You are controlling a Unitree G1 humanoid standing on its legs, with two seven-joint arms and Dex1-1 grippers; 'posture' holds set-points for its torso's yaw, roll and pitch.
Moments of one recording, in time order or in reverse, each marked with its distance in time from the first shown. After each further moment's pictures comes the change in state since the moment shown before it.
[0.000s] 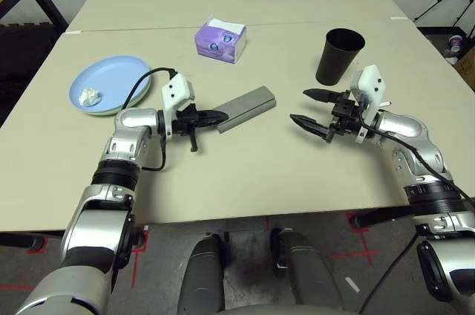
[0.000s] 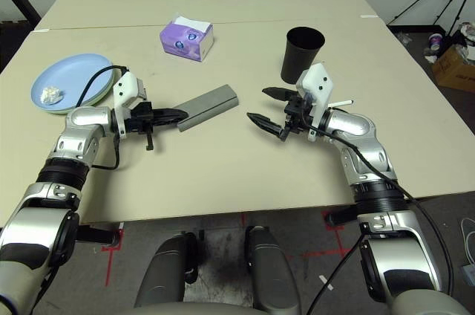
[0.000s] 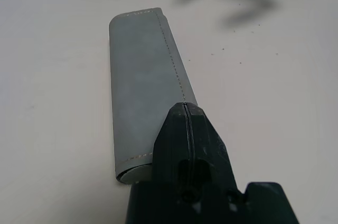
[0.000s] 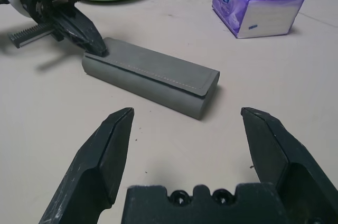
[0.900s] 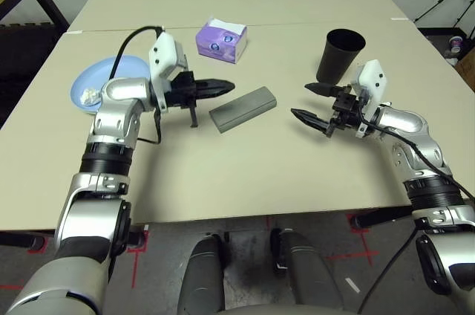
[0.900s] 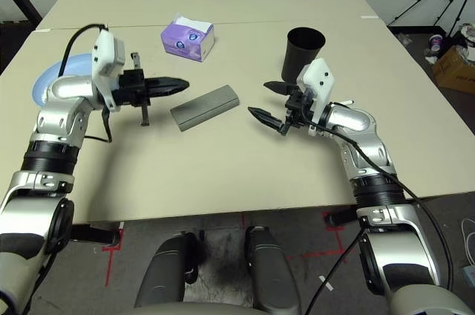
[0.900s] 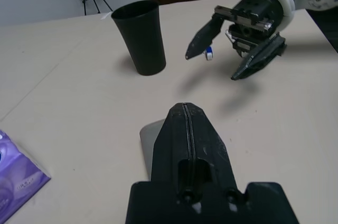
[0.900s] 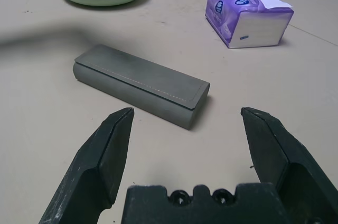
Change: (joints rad) left arm -0.148 0.000 0.032 -0.178 -0.128 0.165 -0.032; right arm -0.041 0.005 -0.001 0.055 -0.009 -0.049 -0.003
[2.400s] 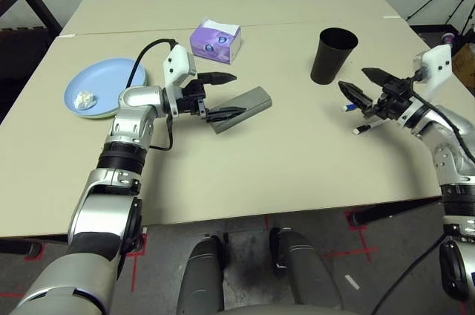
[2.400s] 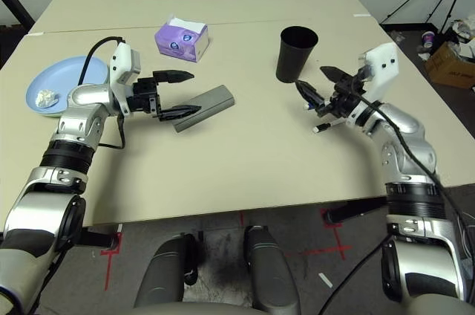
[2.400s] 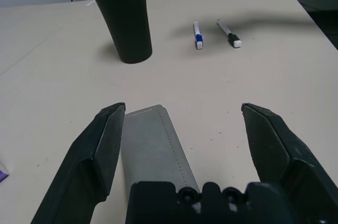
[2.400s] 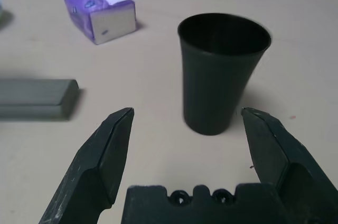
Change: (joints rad) left arm 0.051 -0.043 -0.026 0.091 0.022 -0.103 0.017; right arm -0.007 -0.234 -0.147 -0.017 0.066 0.229 -0.180
